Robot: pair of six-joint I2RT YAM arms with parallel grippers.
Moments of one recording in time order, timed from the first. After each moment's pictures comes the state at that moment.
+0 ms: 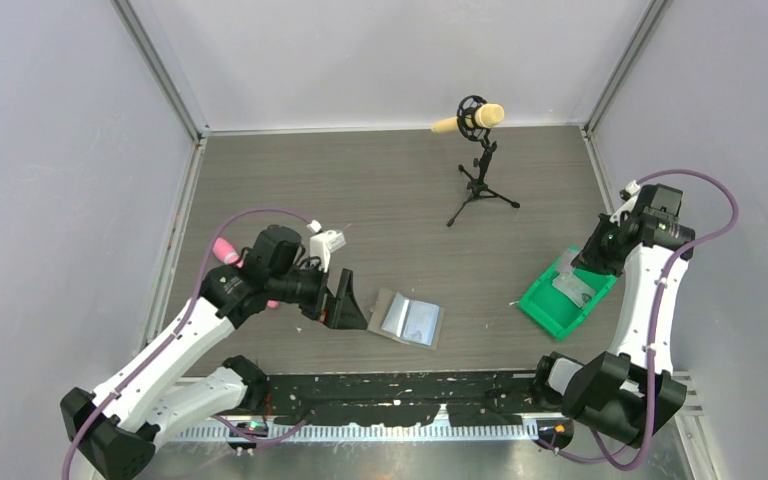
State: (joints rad) left arm -0.63 0.89 0.85 -0.74 0.61 -0.39; right arm -0.47 1.11 1.12 -1.07 -0.29 0.12
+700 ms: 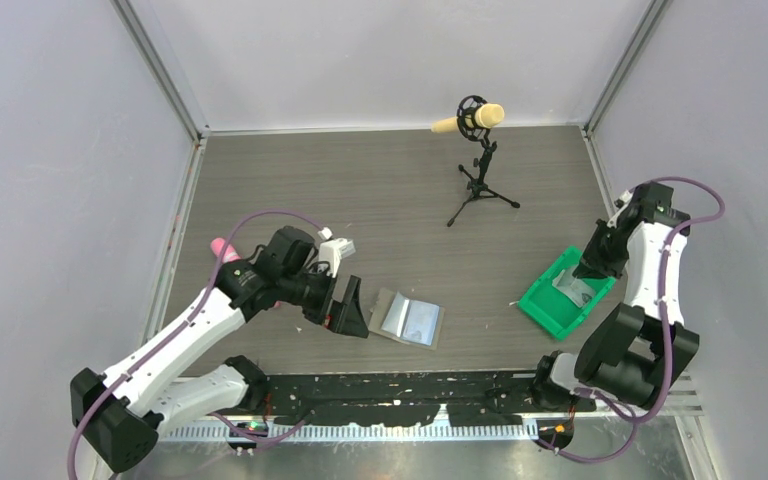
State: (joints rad) left arm -0.66 0.96 0.85 -0.79 0.60 -0.36; right arm -0.49 1.30 1.12 -1.11 -0.18 0.10
